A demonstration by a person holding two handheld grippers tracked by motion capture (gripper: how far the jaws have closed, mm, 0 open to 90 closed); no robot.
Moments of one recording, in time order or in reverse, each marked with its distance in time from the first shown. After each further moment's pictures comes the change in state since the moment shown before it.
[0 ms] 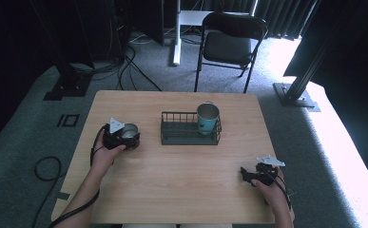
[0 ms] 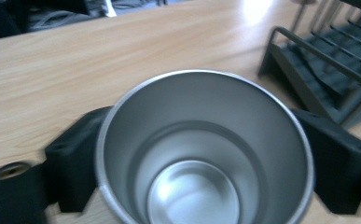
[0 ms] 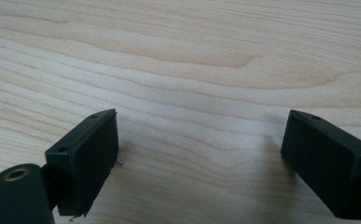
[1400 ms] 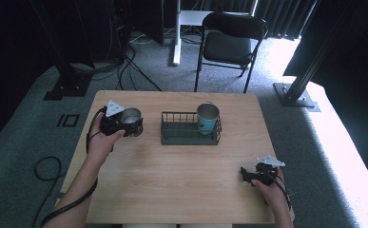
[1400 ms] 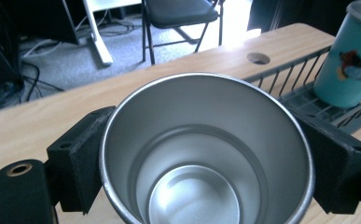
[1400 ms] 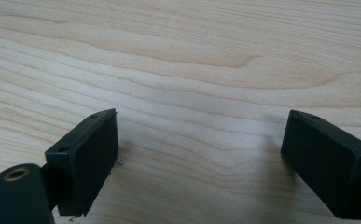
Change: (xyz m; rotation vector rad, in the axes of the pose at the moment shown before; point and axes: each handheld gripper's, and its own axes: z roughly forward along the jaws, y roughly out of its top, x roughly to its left) left arm -0.015 0.081 -0.046 -0.069 -0.056 0.027; right arm 0.000 0.000 0.000 0.000 0.000 0.000
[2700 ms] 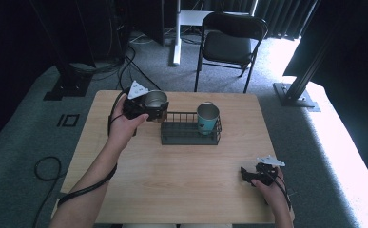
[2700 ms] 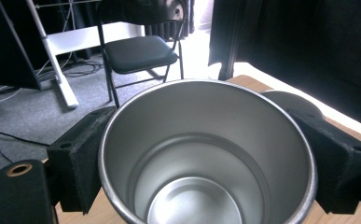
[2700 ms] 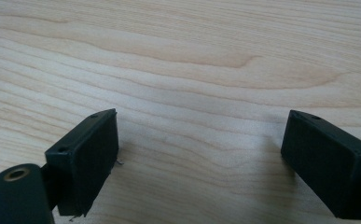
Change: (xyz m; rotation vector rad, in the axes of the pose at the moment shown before) left arm -0.061 0.080 0.015 -0.112 -0.138 0.043; right arm 0.000 0.000 0.000 -0.001 0.000 -0.001
